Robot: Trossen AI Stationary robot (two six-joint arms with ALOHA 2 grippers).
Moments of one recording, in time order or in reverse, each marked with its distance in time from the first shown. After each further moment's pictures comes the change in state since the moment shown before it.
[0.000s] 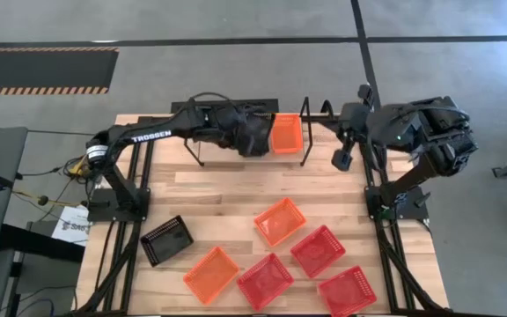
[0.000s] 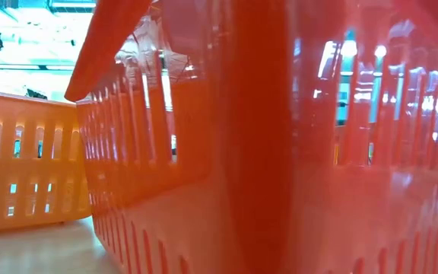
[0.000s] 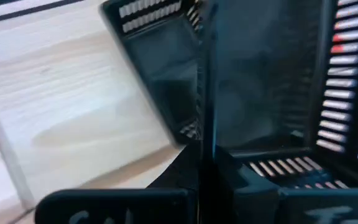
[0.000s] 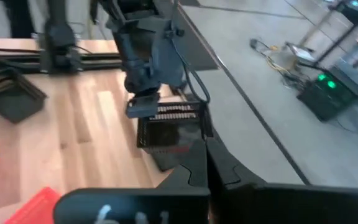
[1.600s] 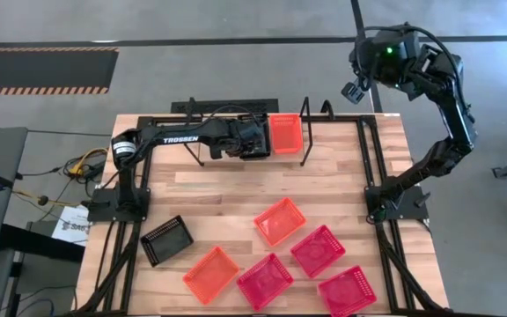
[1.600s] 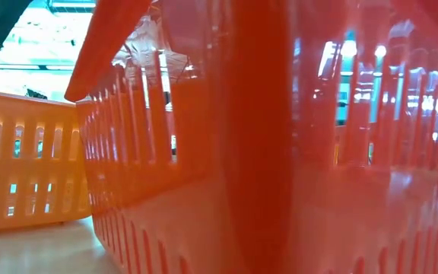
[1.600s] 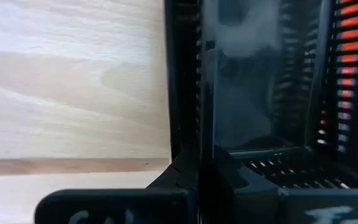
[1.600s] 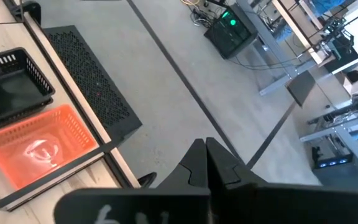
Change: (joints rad) left arm -0.027 0.215 -0.005 0.069 -0.080 -0.466; right arm -0.770 -0.010 0.000 0.034 -0.198 -0.490
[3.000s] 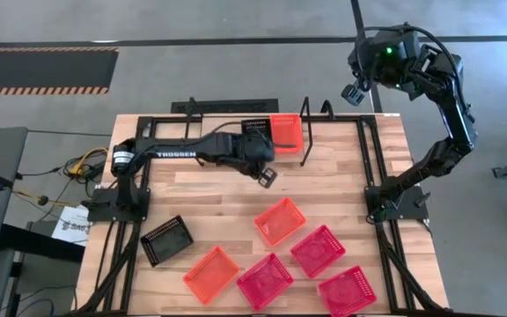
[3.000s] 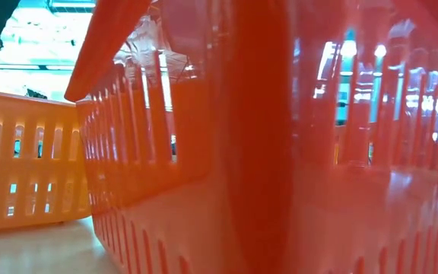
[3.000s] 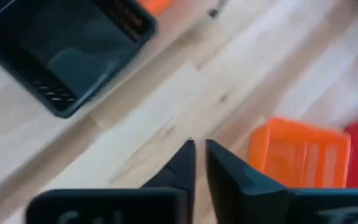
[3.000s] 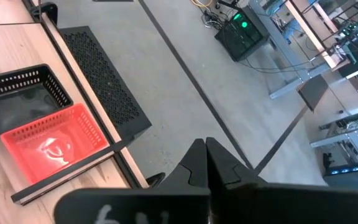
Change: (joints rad) left arm -0.228 -0.003 0.227 -0.122 0.059 0.581; right arm 0.000 0.000 0.000 -0.011 -0.048 -0.007
